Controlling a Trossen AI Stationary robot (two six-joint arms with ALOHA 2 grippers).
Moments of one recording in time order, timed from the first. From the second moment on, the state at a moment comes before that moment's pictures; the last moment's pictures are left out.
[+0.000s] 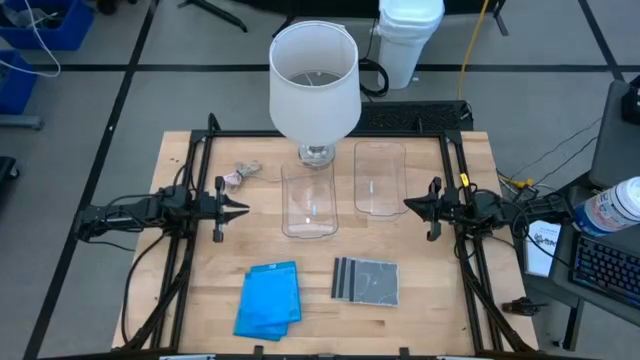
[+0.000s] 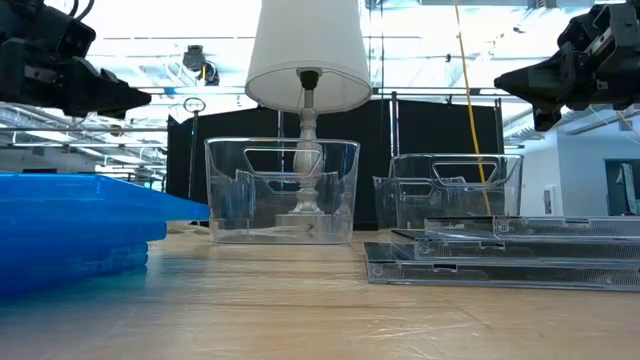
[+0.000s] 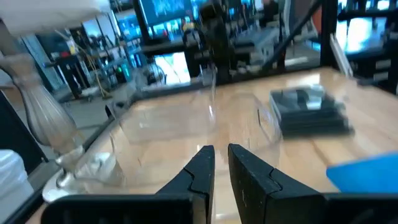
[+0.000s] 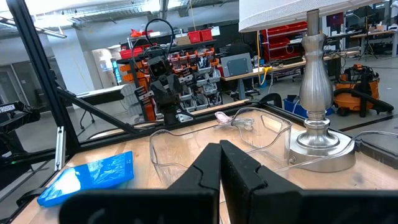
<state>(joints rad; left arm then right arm) 0.08 0.02 0.06 -0.10 0.04 0.20 0.15 0.00 0.02 0.08 0.34 0.17</state>
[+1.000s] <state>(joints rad) -0.09 0.91 0.48 0.28 0.01 0.13 0.15 0.00 0.01 0.08 0.34 0.17</state>
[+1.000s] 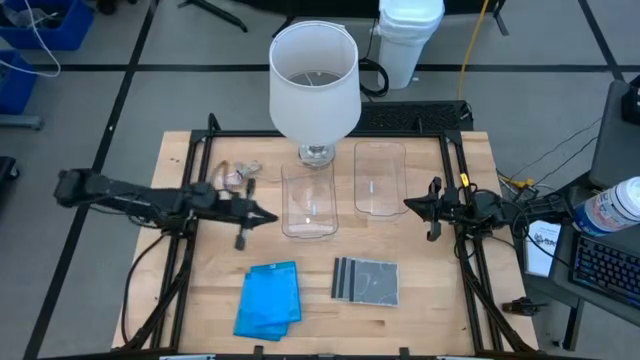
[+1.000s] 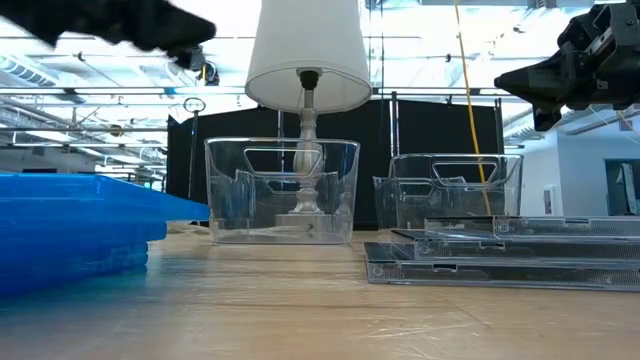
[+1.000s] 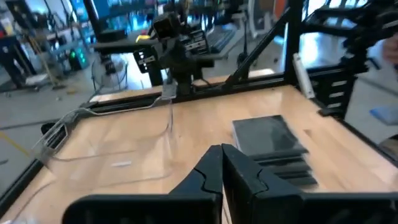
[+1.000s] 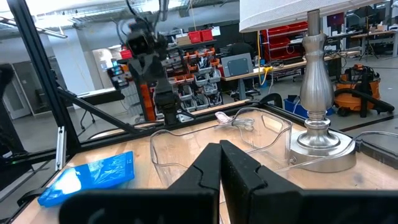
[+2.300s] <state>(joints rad) -0.36 1.58 0.97 0.08 -0.03 0.13 0.48 0.82 0.61 -0.67 0.10 0.99</state>
